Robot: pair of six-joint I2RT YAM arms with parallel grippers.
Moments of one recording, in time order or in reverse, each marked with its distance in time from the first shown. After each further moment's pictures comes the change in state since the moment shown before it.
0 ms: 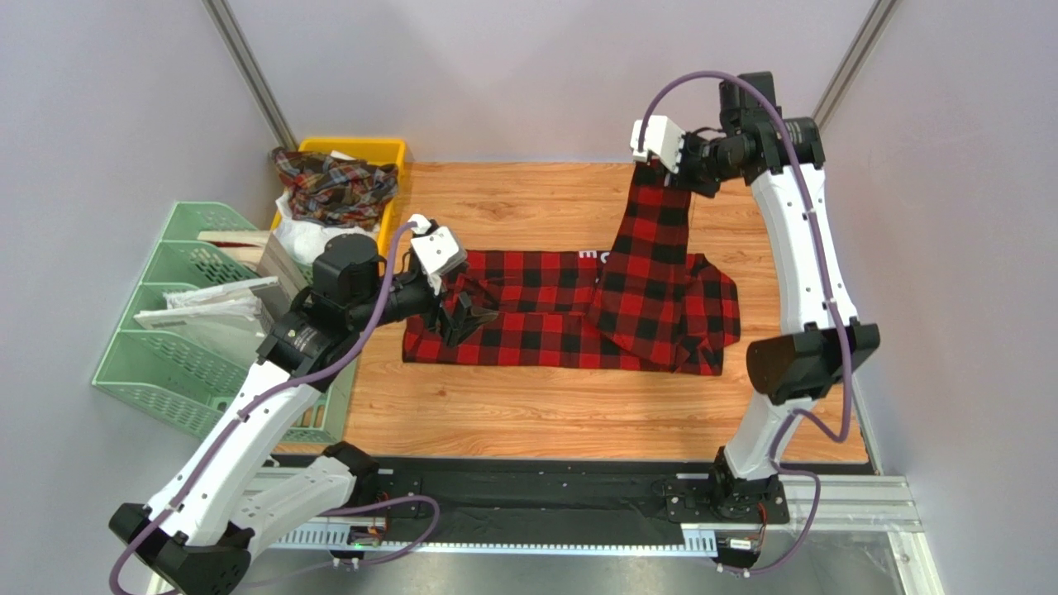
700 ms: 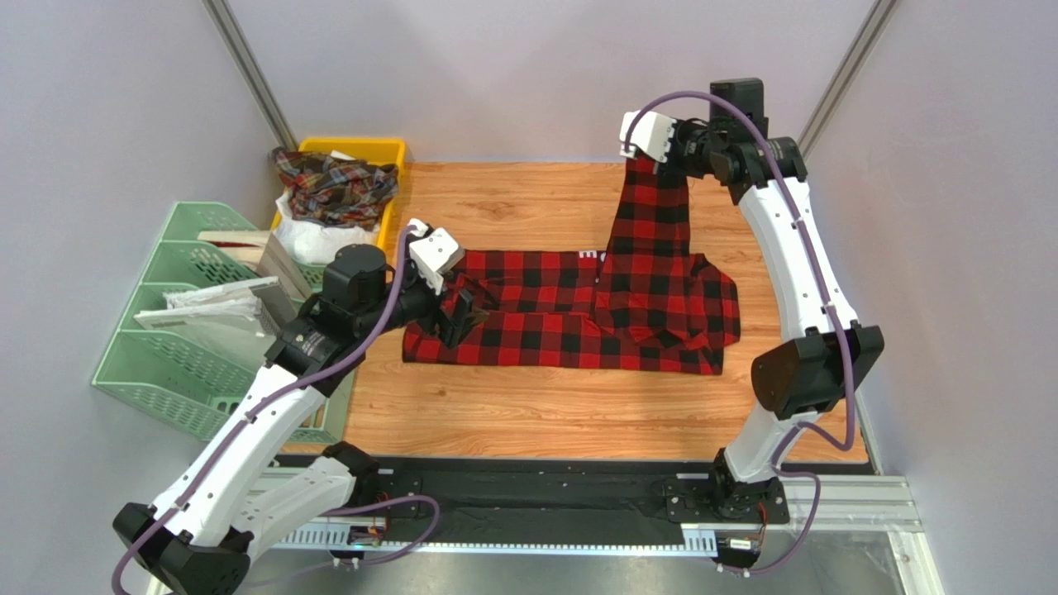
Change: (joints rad) left arm 0.005 -0.027 -0.087 -0.014 -0.179 -0.078; right arm 0.021 -0.037 -0.185 0.430 0.113 -0.029
